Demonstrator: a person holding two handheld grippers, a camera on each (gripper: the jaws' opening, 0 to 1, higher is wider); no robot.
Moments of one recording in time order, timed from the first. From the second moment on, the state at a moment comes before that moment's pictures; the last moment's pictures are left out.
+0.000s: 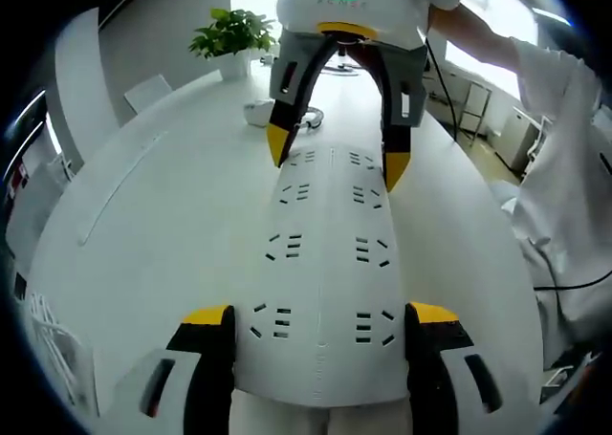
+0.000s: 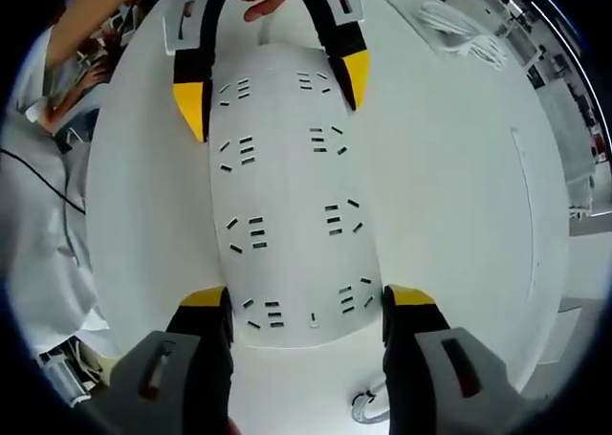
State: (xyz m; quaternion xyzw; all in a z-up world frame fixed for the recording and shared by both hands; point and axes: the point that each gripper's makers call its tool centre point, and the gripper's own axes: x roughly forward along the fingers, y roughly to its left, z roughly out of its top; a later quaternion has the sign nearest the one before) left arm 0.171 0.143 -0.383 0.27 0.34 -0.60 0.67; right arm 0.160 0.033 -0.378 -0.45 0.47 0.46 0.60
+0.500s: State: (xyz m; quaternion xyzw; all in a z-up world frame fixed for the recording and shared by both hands) left arm 0.169 0.142 -0.382 0.27 0.33 -0.60 0.68; right arm 0.160 0.033 -0.377 -0.44 0.45 0.47 0.61
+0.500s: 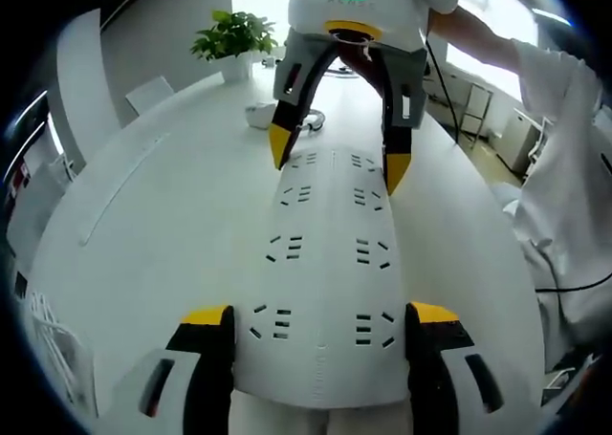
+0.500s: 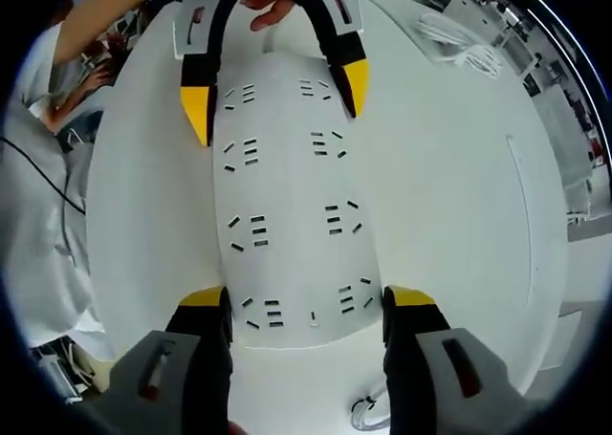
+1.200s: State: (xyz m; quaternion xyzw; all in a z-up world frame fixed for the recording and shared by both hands) left arm 0.166 0.132 -0.373 0.20 0.26 -0.61 0.72; right arm 0.213 -0.047 -0.285 -0.10 0.20 0.34 0.92
